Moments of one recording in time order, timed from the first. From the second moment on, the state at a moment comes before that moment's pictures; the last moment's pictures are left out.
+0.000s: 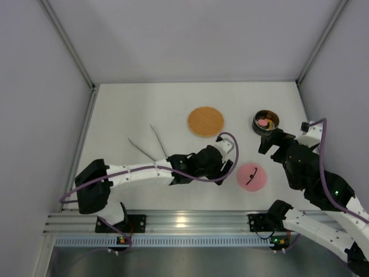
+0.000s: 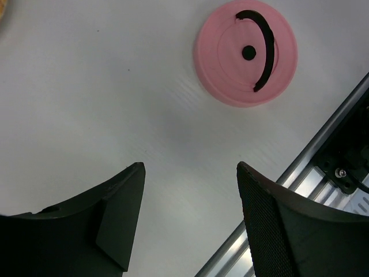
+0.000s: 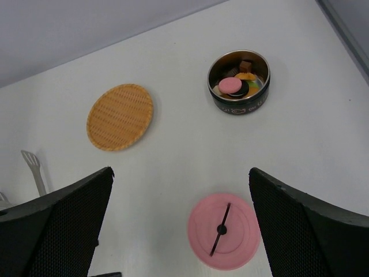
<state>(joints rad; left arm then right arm) -1.18 1.51 1.10 -0.25 -0.18 -0.37 0.81 0.56 0.99 -0.82 0.84 0.61</state>
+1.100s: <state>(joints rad) -1.30 2.11 1.53 0.00 -0.28 -0.38 0.81 0.47 1.05 -1.00 0.85 0.63</state>
